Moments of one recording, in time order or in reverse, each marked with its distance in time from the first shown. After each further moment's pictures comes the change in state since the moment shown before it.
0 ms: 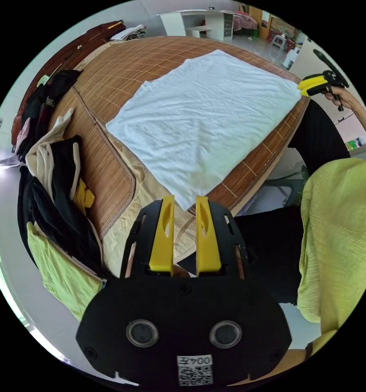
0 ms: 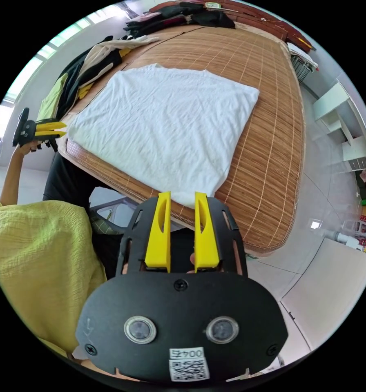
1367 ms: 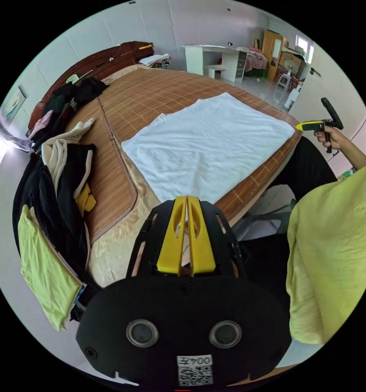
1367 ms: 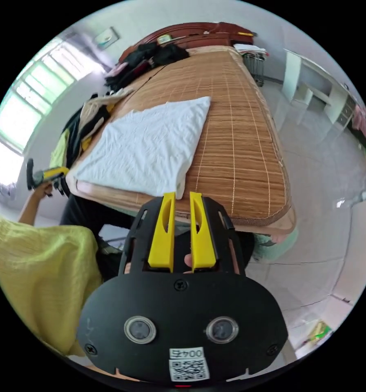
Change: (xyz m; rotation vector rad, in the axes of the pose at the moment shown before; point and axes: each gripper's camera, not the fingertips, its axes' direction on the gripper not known) left arm 0.031 0.065 -0.019 0.252 -0.016 -0.082; right arm 0.084 0.187 0.138 0.925 0.499 0.542
